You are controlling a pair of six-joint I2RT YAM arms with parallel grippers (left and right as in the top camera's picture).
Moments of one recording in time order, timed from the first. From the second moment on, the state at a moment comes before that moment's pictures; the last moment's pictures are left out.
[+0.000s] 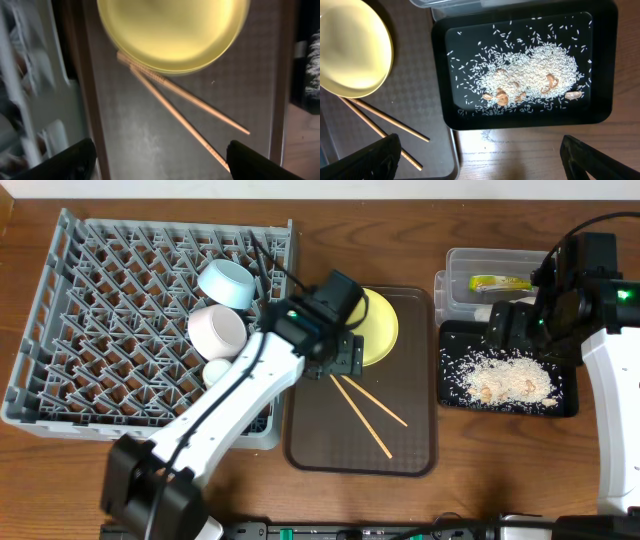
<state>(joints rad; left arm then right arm) -0.63 1.69 1.44 -1.04 0.02 -0.54 -0.06 1.51 1.54 -1.32 -0.05 0.19</state>
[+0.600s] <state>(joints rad) -0.79 2.07 1.42 -0.99 0.14 -1.01 -0.06 1.51 1.54 -1.33 -0.05 0.19</state>
